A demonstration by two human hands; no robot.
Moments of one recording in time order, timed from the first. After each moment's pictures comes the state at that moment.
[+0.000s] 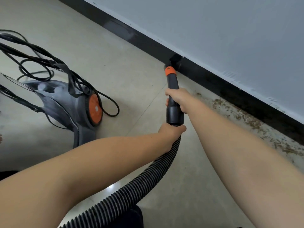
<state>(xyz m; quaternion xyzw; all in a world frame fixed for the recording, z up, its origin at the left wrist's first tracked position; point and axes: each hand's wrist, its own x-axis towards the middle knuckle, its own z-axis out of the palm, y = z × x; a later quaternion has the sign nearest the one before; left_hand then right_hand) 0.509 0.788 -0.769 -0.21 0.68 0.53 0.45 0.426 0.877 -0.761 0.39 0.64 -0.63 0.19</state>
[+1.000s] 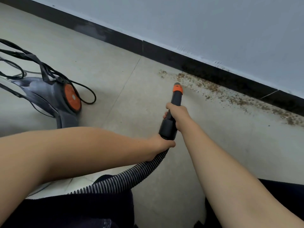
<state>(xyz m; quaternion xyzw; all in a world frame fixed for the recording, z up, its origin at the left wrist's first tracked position) 0.647 0.765 -0.737 -0.02 0.73 0.37 0.58 0.620 0.885 -0.750 0.54 0.49 -0.68 0.06</state>
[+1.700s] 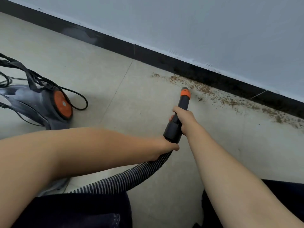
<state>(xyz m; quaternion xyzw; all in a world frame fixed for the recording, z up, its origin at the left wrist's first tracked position) 0.646 0.792 -0.727 0.01 0.71 0.34 0.62 0.635 0.917 -0.753 0.59 0.45 -0.67 0.03</state>
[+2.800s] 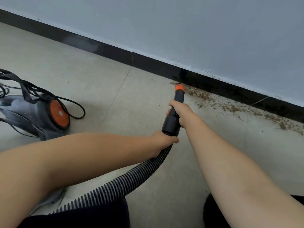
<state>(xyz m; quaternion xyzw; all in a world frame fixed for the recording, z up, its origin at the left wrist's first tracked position) 0.616 0.821 -0.735 -0.05 0.72 0.39 0.58 0.592 0.949 -0.755 0.55 0.48 -0.68 0.06</state>
